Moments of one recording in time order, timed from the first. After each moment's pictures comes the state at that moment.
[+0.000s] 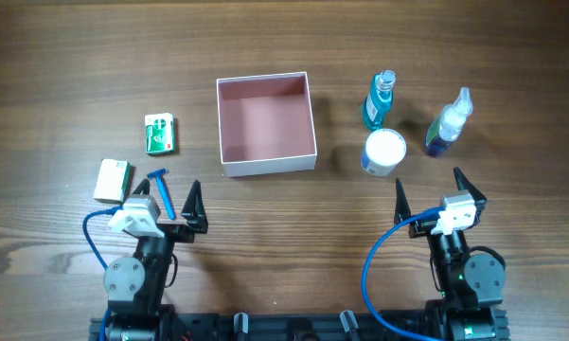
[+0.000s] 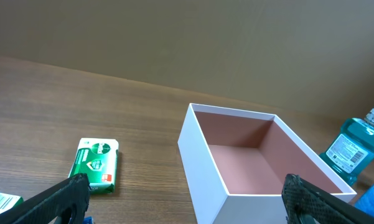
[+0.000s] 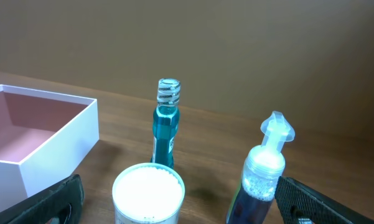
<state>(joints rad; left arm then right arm) -0.05 0.01 0.02 -0.07 0.09 -0.26 0.07 0.02 0.01 0.00 -0.07 -0.14</state>
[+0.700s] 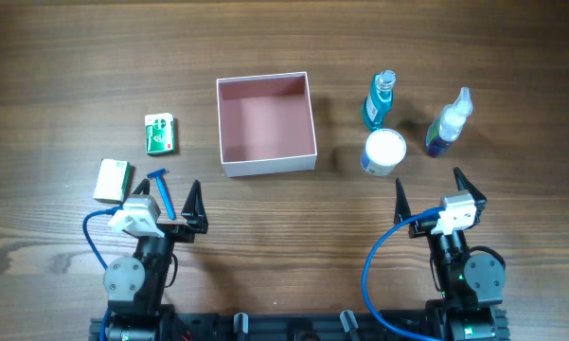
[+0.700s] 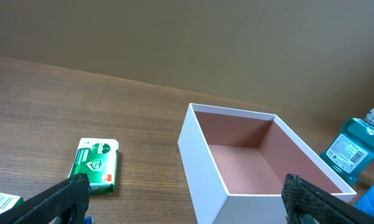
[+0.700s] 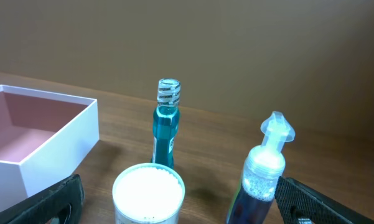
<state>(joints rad) -0.05 0.01 0.02 -0.07 0.09 -0.26 0.07 0.02 0.01 0.00 -0.07 -0.14</state>
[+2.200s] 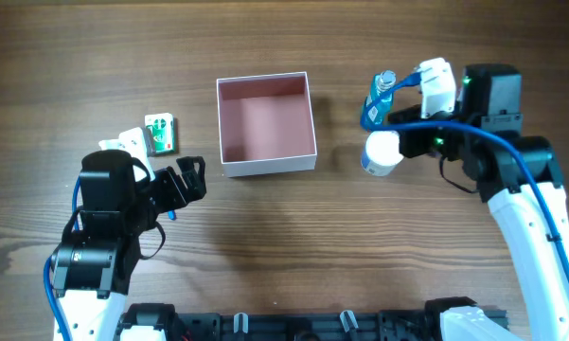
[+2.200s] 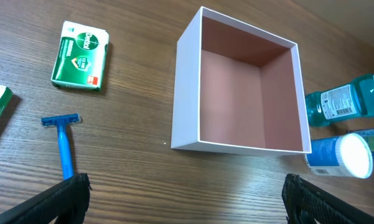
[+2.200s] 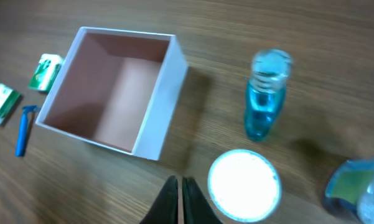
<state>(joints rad) -0.05 0.85 0.80 -0.73 0.19 -0.41 0.12 1.26 1.21 -0.79 -0.36 -0.07</state>
